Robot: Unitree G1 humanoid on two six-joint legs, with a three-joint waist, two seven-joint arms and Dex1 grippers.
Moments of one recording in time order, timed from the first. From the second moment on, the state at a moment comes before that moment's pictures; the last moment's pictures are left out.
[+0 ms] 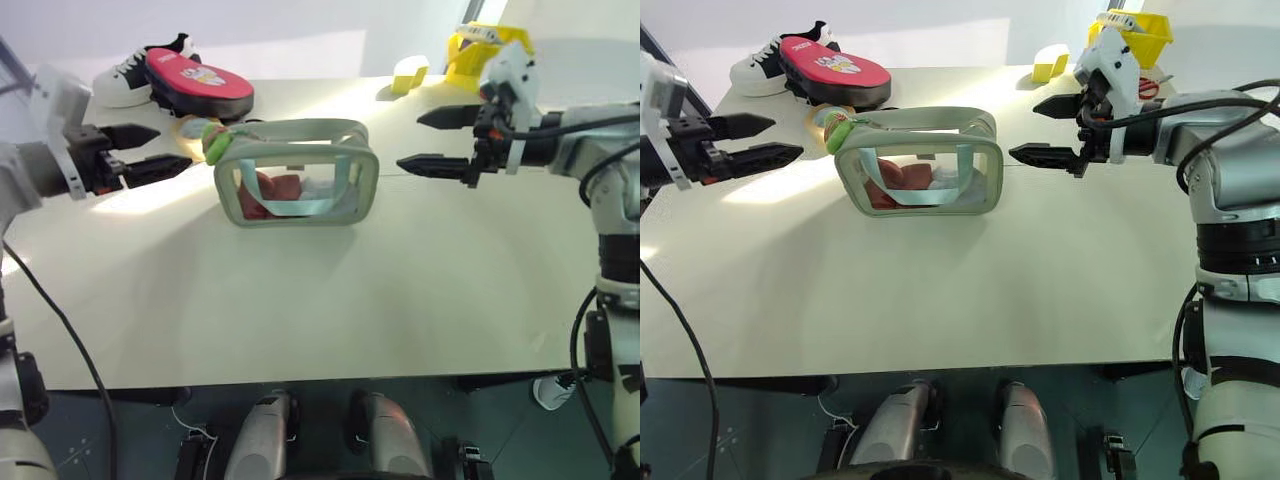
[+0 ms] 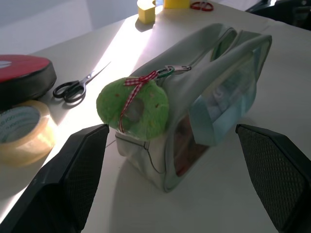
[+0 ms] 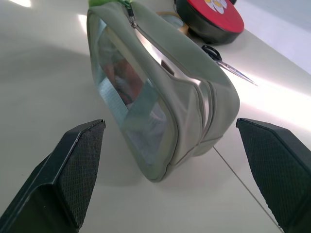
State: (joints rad) left arm -0.78 0.99 0.22 0.13 -0.56 0.80 -1.04; right arm -1.00 -0.80 0.05 0.14 0.38 0.69 1.13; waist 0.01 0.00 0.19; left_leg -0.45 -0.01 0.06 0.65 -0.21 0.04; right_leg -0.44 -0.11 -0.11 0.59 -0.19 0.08
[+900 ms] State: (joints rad) left arm -0.78 0.94 0.21 0.18 -0.51 0.73 -0.98; right arm -1.08 -0.56 0.16 0.46 0.17 0.41 1.09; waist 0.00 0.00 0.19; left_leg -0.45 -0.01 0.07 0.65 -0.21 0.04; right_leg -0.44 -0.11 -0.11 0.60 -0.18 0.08
